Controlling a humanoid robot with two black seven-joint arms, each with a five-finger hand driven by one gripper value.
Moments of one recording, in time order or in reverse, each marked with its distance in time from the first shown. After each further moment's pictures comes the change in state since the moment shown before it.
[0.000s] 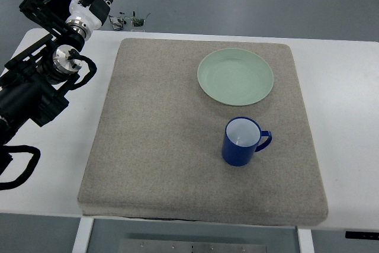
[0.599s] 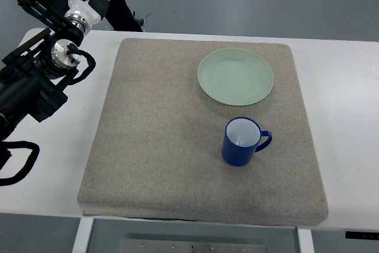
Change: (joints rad) left arm -0.024 0.007 0.001 0.006 -0.002 -0.003 0.011; right arm 0.000 0.000 0.000 -0.001 0.000 0.000 0.000
